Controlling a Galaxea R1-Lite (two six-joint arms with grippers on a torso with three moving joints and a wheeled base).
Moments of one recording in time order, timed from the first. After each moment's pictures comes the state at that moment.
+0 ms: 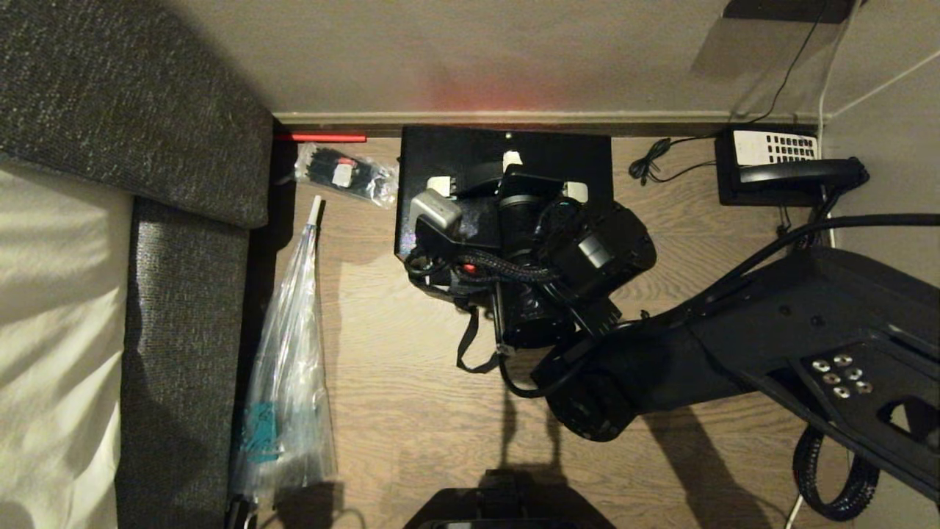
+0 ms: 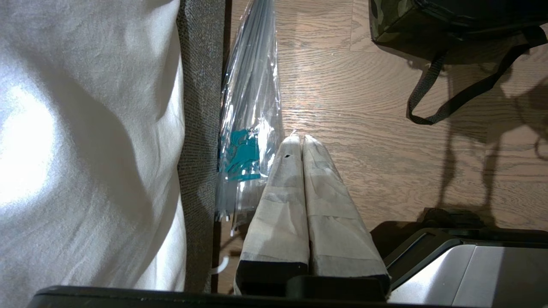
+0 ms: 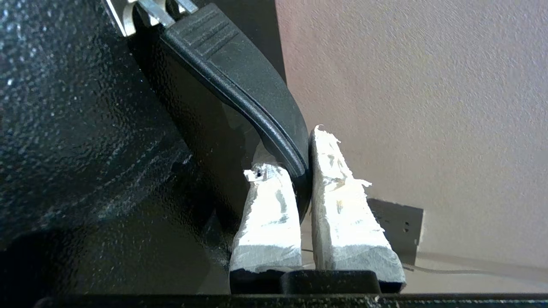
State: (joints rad) left arm 0.00 0.00 0.00 0.00 0.00 0.00; right arm 0.91 2.21 -1.40 -1.52 -0.69 -1.86
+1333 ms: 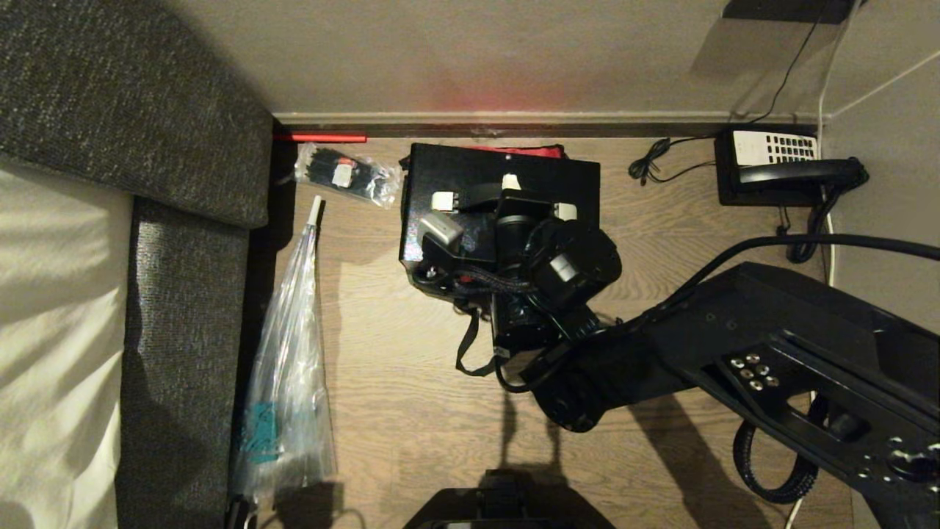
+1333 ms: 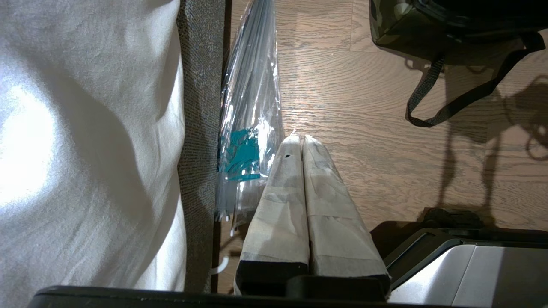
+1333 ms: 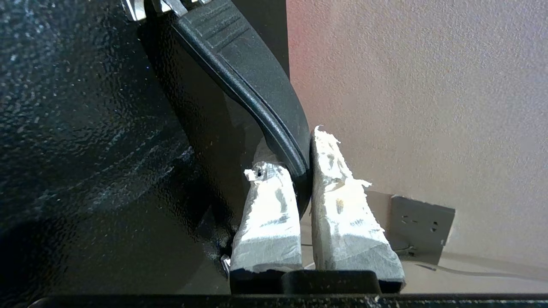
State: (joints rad) left arm 0.00 0.00 0.00 0.00 0.00 0.00; right arm 0.86 2.31 -1.46 -1.52 -0.69 -1.82
